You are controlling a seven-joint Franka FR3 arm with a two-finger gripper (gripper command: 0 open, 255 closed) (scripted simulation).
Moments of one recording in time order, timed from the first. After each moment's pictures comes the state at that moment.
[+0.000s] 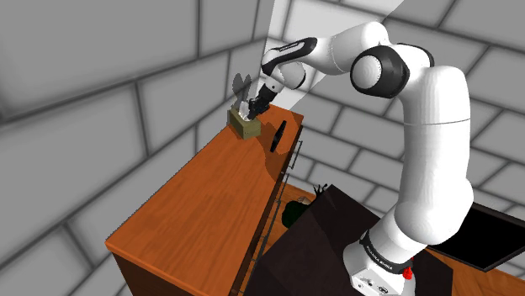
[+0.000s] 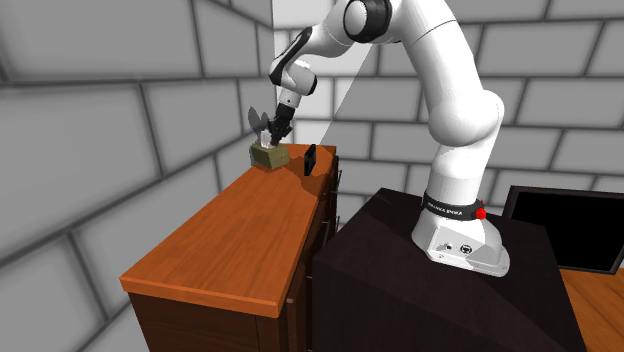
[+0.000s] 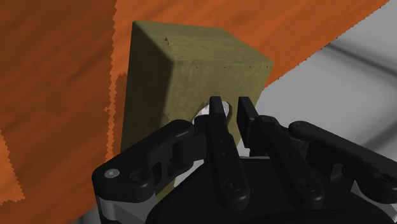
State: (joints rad) arm -0.18 0.60 -0.14 -1.60 0.60 2.21 -0.51
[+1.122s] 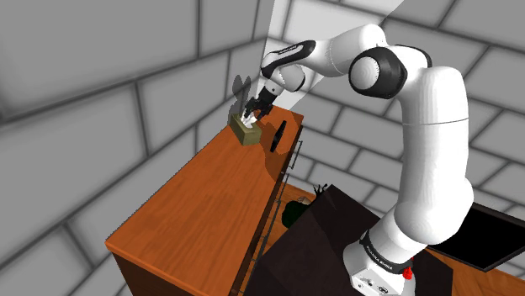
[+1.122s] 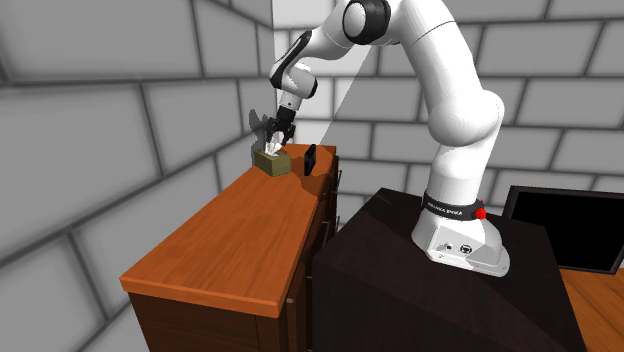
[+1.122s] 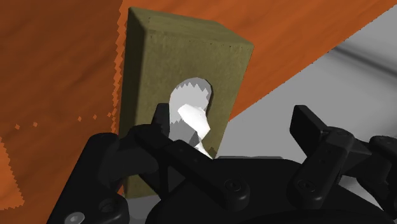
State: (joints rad) arm -0.19 0.61 -0.14 -1.60 0.61 2.23 -0.52
